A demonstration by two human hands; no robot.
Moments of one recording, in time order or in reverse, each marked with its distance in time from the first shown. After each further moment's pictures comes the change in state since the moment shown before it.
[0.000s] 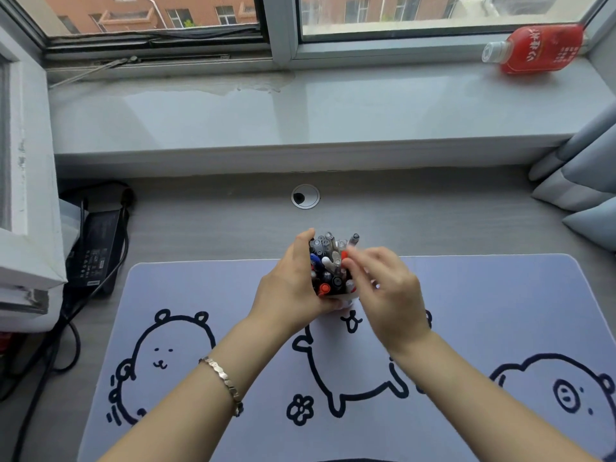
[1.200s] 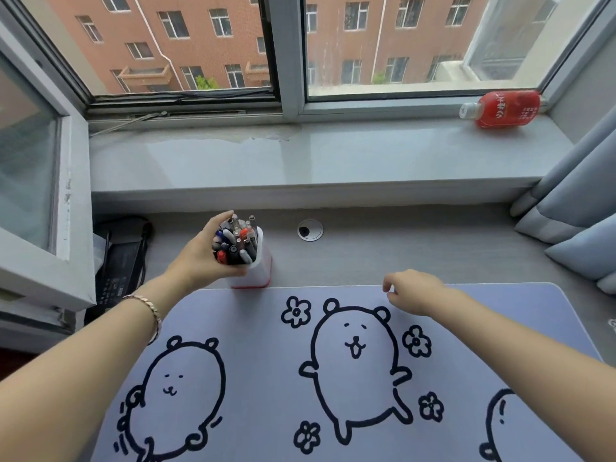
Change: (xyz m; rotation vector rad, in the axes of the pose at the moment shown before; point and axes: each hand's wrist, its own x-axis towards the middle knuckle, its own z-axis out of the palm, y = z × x) left_hand 0.046 -0.091 -0.115 -0.275 0.124 -0.020; right_hand 0.061 0.056 -0.026 -0.773 -1.013 0.321
